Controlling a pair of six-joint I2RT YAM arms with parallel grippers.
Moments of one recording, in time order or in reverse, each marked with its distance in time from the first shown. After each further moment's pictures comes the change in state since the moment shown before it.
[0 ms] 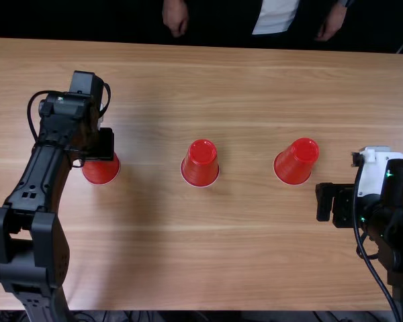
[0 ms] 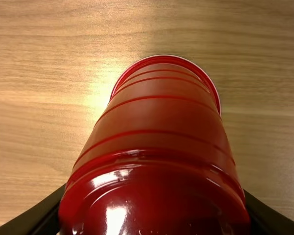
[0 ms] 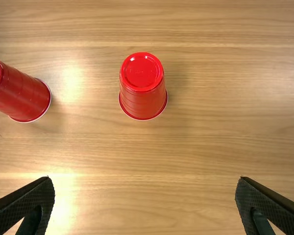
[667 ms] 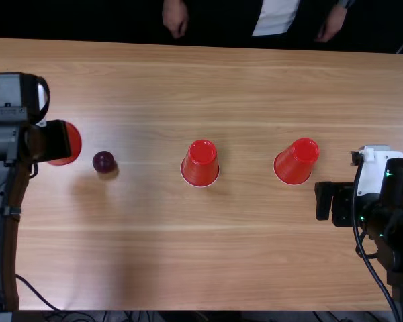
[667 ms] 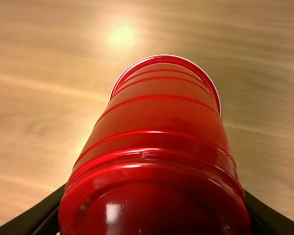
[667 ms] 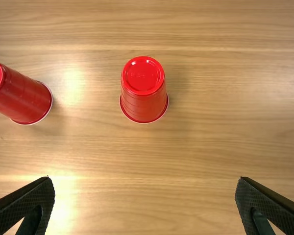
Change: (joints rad) left arm 0.158 -0.393 -0.078 -0.004 0.003 -0.018; right arm 0.007 0.000 0.000 0.013 -0.001 0.000
